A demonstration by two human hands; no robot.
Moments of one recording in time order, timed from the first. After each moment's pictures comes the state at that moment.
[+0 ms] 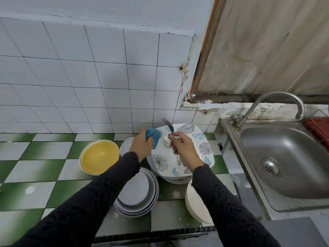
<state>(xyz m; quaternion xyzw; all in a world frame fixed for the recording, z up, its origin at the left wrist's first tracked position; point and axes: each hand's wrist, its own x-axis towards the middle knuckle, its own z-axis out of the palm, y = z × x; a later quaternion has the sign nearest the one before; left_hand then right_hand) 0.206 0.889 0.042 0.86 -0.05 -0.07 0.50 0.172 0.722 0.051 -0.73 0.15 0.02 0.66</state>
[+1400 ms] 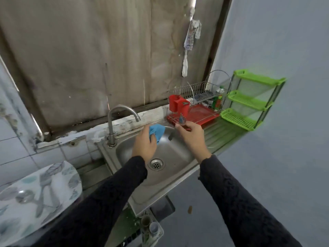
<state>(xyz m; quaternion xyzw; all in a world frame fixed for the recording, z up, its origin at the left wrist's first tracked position) 0.033 0.423 0.152 0.79 -0.34 0.03 0.51 -0.075 0.286 0.189 -0.78 0.27 -0.35 0.44</state>
